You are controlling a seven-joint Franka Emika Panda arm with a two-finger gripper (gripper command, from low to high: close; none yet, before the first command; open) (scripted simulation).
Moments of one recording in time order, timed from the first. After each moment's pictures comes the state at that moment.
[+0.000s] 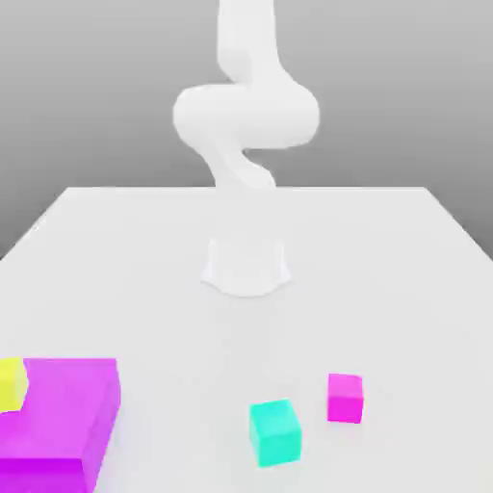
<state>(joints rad) 0.01 -0.71 0.00 -2.33 0.00 2.35 0.79</state>
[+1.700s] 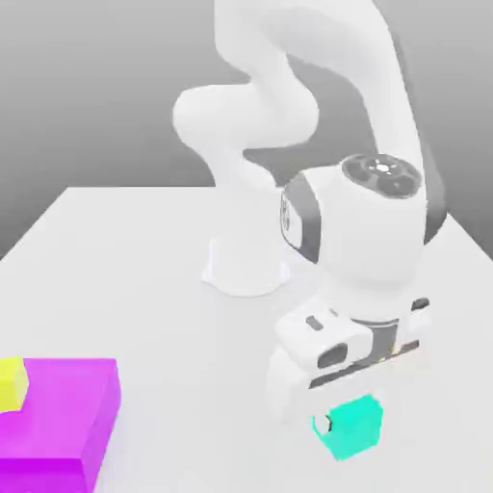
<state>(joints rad) 0.18 0.28 0.13 -2.33 -0.07 2.60 0.56</state>
